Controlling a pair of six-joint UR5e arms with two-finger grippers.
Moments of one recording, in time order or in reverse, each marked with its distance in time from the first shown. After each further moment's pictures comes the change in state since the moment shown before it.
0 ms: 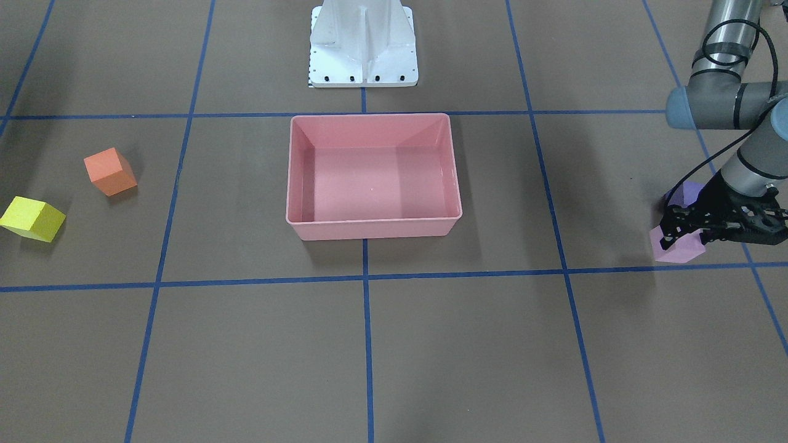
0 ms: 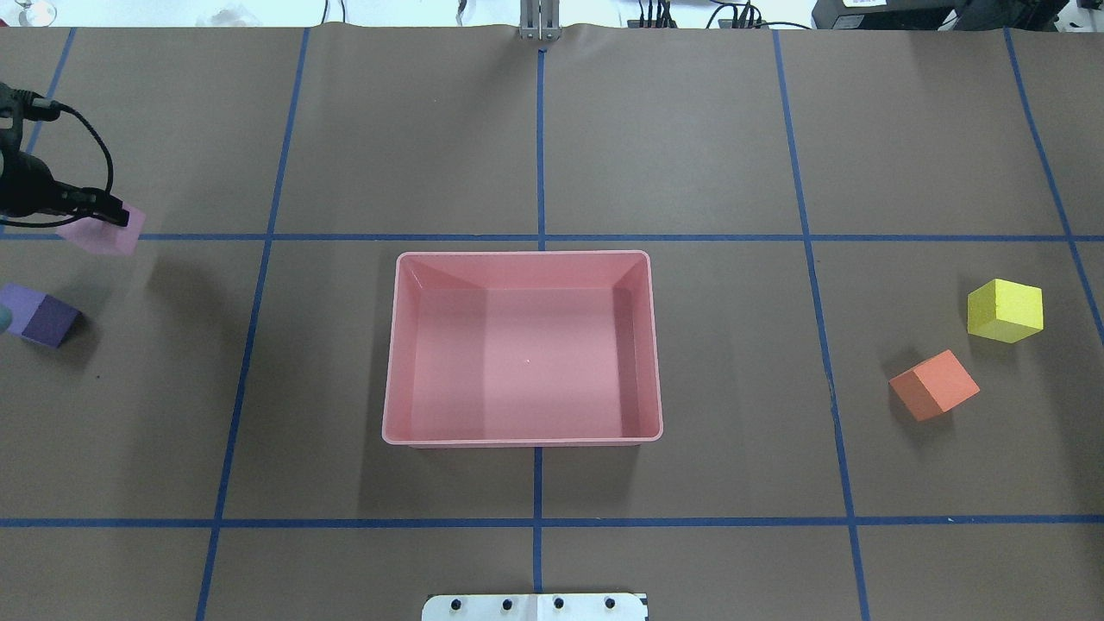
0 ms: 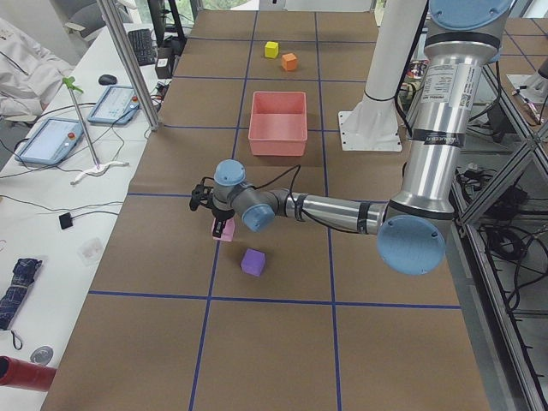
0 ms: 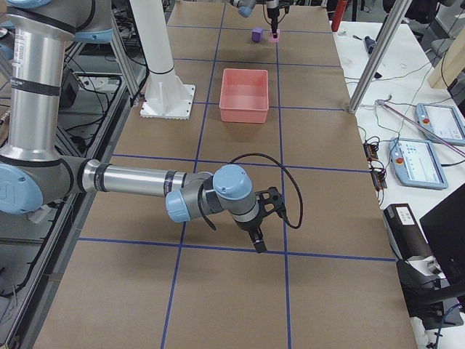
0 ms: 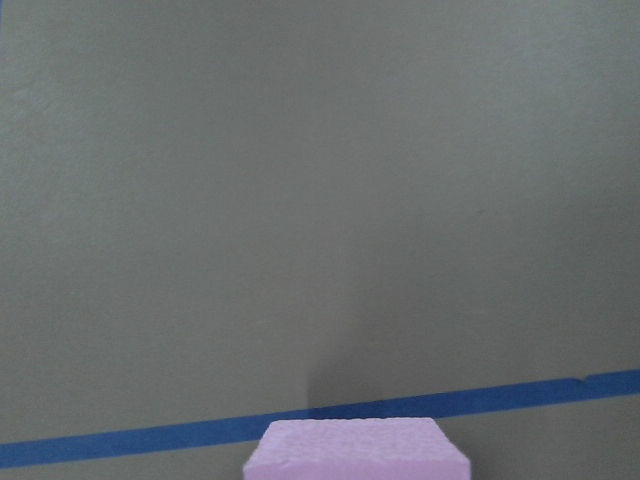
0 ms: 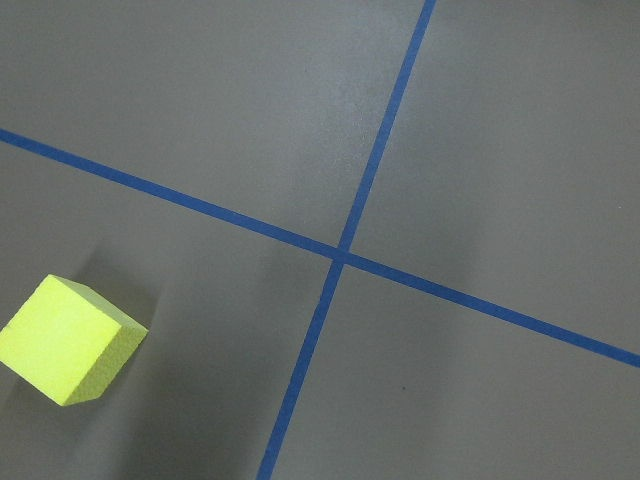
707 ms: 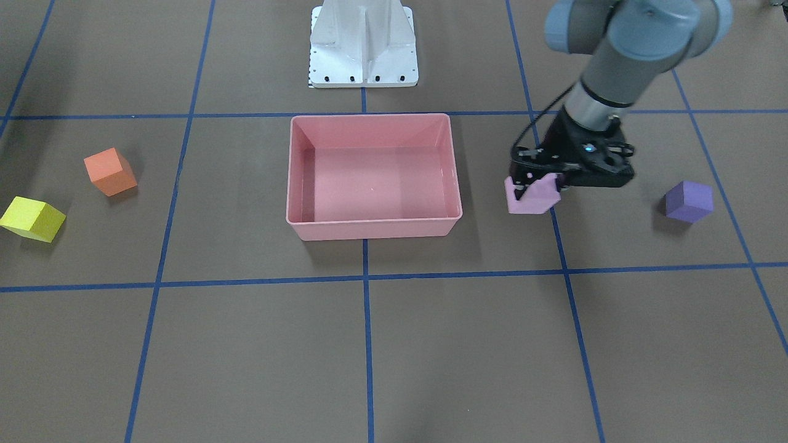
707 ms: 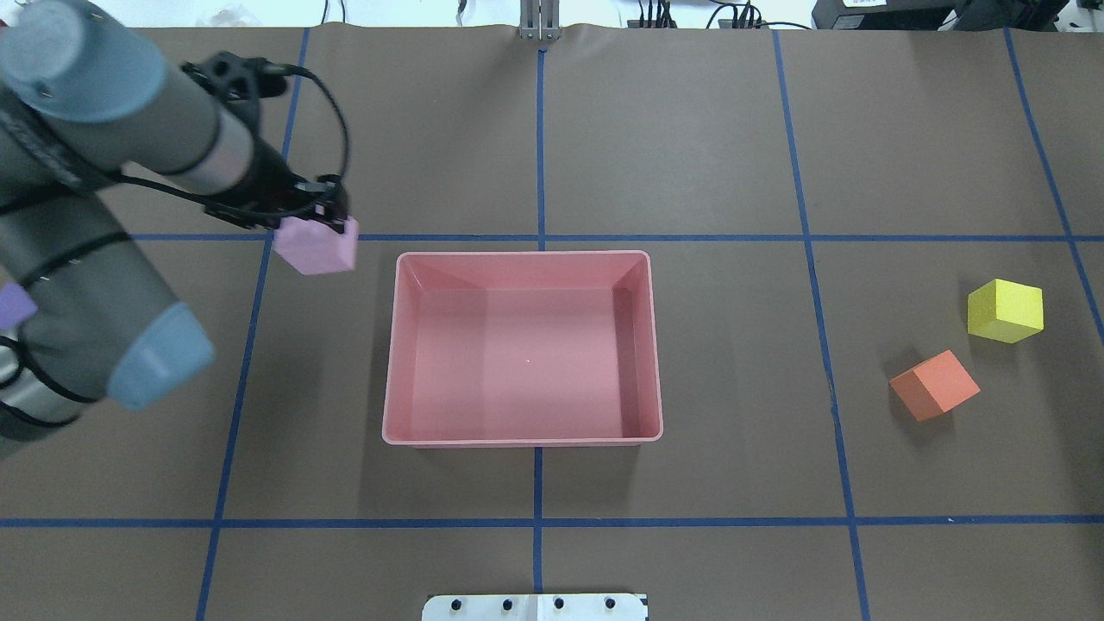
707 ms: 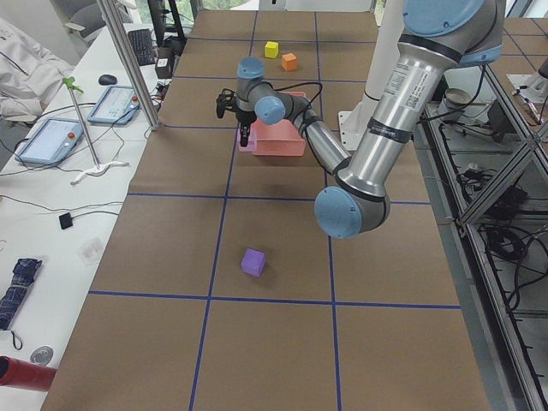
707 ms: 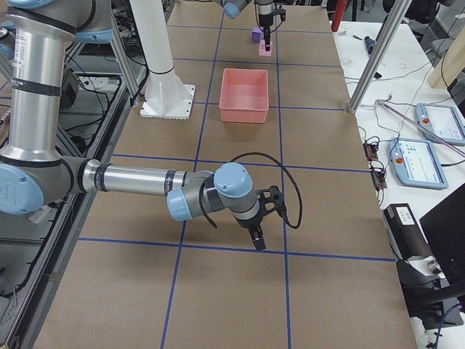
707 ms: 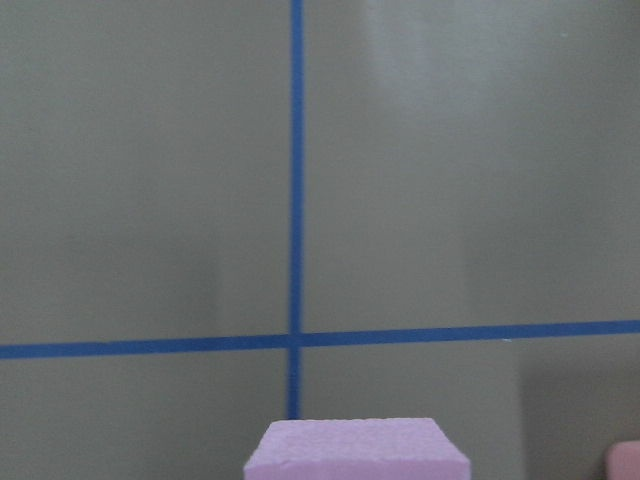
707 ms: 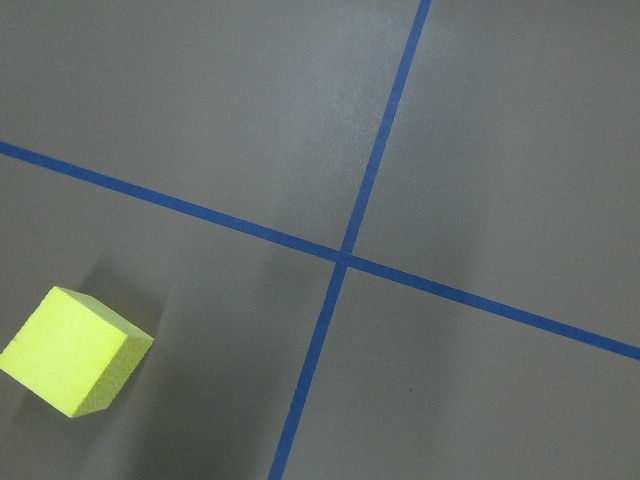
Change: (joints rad) left arm 0.319 -0.360 -0.322 0.541 0.113 -0.435; right arm -0.018 0.002 0.011 0.002 0.005 0.078
